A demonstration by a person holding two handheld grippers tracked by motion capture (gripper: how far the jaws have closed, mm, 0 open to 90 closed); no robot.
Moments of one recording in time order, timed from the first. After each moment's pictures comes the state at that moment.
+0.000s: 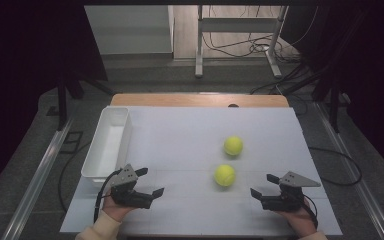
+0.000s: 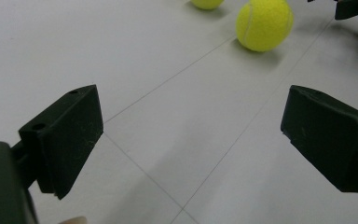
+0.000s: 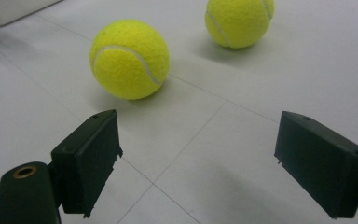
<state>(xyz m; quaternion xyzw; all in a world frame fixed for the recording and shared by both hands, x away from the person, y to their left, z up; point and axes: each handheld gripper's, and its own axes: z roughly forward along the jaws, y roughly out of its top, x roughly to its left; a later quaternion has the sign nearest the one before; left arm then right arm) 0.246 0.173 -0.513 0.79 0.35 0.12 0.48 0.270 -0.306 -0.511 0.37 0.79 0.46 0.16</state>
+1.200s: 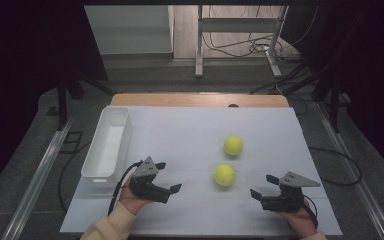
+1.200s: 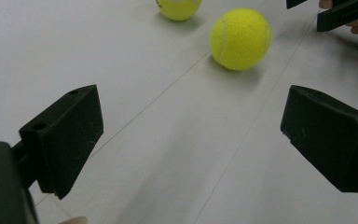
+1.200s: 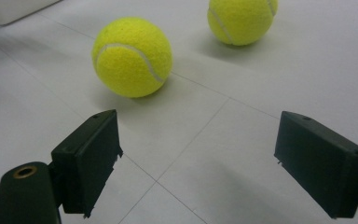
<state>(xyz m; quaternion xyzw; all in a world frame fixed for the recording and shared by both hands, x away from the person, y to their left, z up) 0.270 0.127 -0.499 0.81 0.31 0.10 0.48 0.270 -0.305 -0.511 0.37 0.79 0.46 0.15</state>
